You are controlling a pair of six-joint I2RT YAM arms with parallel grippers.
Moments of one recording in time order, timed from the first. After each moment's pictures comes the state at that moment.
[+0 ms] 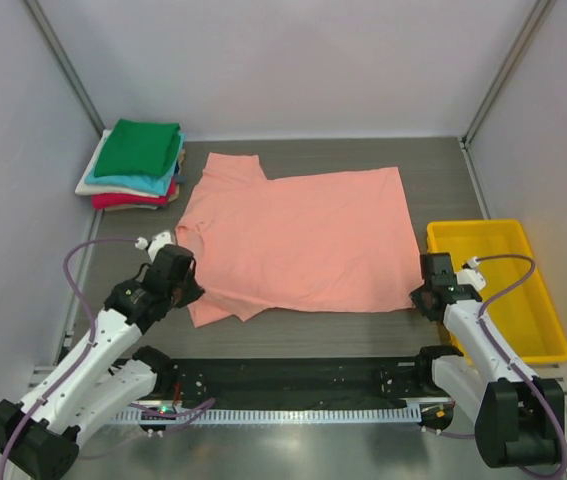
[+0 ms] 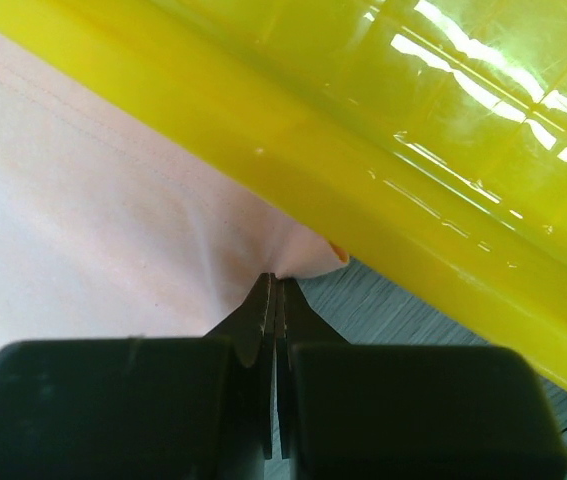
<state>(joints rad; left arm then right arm) -0.50 0.78 0.67 -0.80 -0.28 -0.83 0.04 0.92 0.40 -0.60 0.35 1.05</state>
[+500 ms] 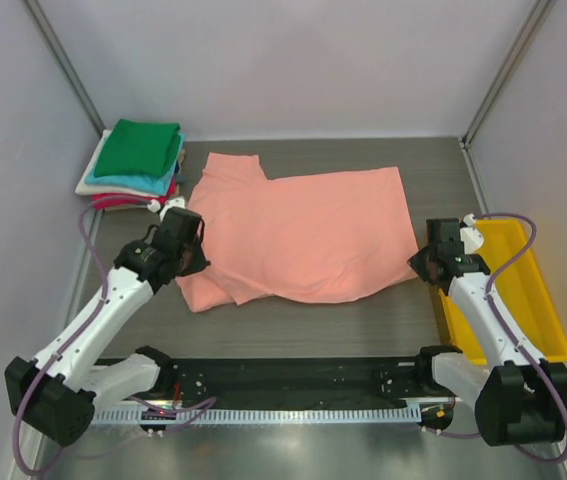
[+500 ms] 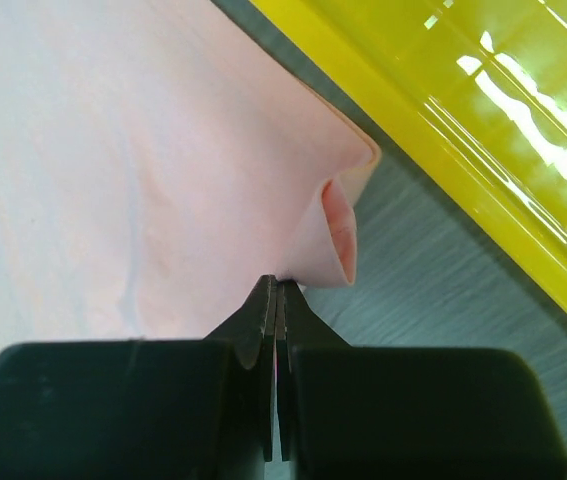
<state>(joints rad) -0.47 1.03 0.94 -0.83 -0.27 -0.67 0.04 1.00 0.66 -0.60 0.24 0.89</state>
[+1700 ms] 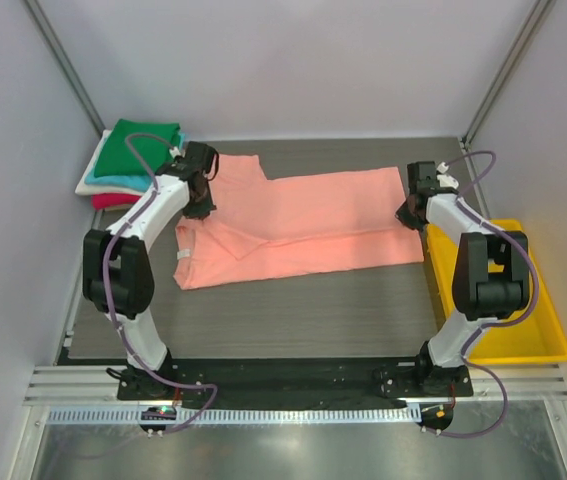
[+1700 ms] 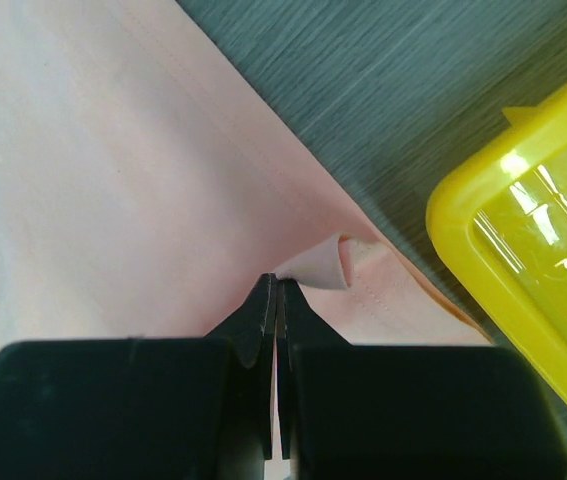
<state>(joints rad) -0.26 1.80 1.50 -0.82 -0.29 -0.44 0.03 1.71 1.16 -0.46 0.27 0.73</state>
